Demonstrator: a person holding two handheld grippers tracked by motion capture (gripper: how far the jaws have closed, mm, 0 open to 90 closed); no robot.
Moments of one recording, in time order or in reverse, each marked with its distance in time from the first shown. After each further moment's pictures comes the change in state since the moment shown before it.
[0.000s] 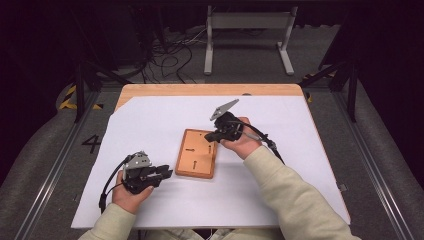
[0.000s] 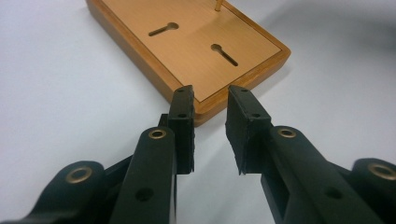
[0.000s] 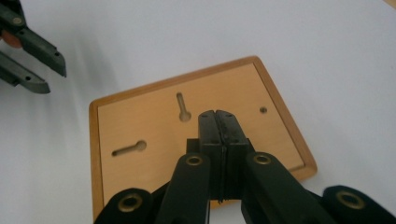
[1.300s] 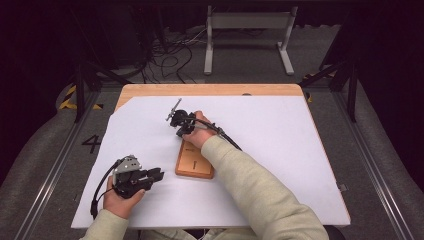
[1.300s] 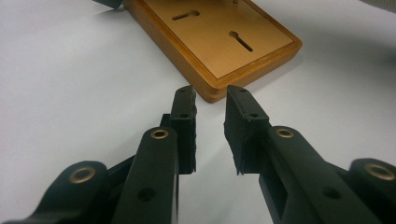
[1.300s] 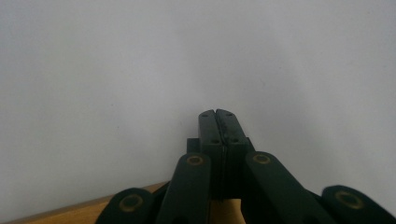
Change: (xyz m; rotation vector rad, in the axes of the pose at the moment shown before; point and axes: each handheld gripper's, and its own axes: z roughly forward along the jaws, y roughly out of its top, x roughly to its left) left arm 0.005 -0.013 -0.014 -0.004 0.026 -0.045; right arm -0.008 0.067 0.131 0.262 -0.112 -0.114
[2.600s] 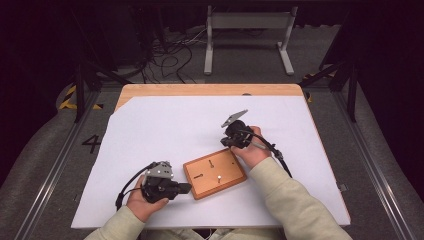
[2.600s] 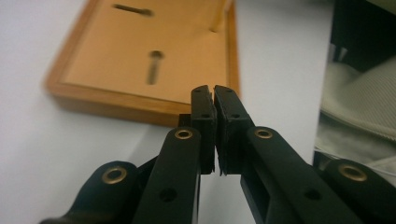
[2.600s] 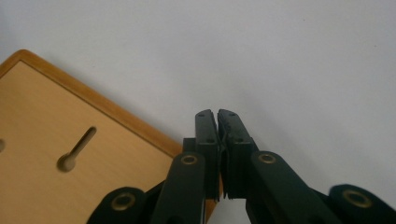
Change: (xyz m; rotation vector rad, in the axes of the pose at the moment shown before) left arm -0.054 0.023 0.051 0.158 -0.324 0.199; right arm 0.004 -0.151 -0.100 -0.154 -0.078 0.270
